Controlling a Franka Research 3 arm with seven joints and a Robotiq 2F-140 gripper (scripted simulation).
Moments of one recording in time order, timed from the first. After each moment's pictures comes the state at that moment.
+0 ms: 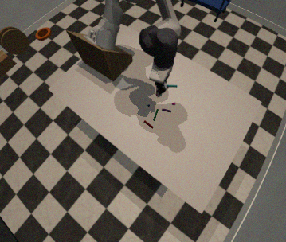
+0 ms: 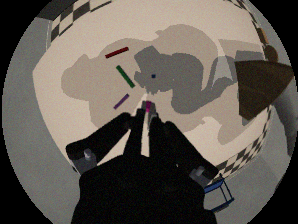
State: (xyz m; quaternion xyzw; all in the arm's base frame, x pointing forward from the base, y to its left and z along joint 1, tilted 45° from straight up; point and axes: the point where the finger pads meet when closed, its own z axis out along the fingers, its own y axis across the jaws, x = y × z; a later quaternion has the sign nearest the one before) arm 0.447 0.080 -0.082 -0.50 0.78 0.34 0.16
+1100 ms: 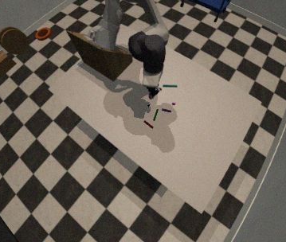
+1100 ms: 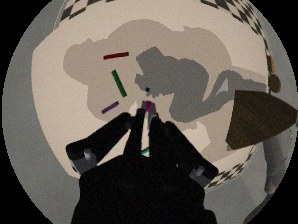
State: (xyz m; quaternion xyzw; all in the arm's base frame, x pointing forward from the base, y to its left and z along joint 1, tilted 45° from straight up) arm 0.417 0.068 -0.116 -0.59 0.71 0.33 0.20
